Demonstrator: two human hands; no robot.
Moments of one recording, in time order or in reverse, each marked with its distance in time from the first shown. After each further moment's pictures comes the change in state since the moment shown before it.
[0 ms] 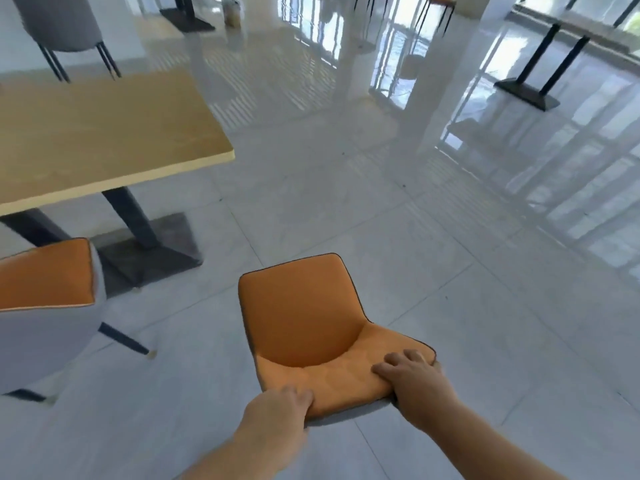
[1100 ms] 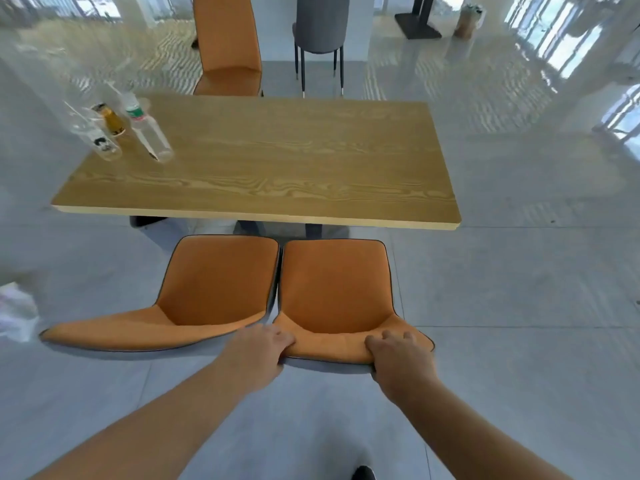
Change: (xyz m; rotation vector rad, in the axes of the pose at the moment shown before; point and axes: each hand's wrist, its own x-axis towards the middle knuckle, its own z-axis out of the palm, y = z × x) left_hand -0.037 -0.432 -0.132 -0.063 0.304 -0.458; right_hand 0.319 -0.350 -0.217 -0.185 0.018 -0.368
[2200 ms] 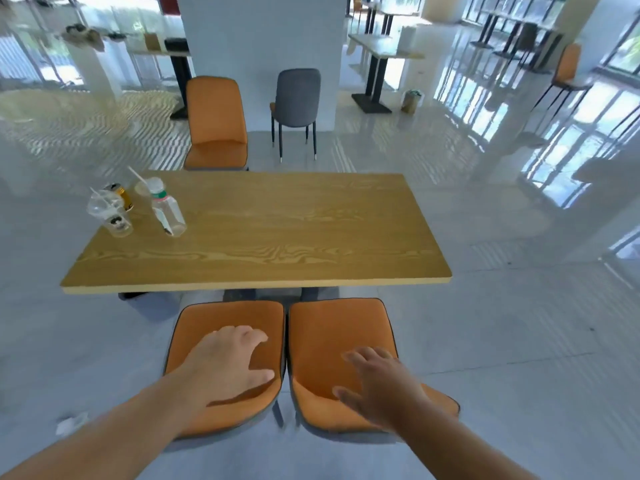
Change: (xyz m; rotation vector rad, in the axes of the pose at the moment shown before) left_hand -0.043 -0.147 -0.128 -0.052 0.044 -0.068; right_hand -0.008 -0.118 -0.094 0.177 0.257 -0.164
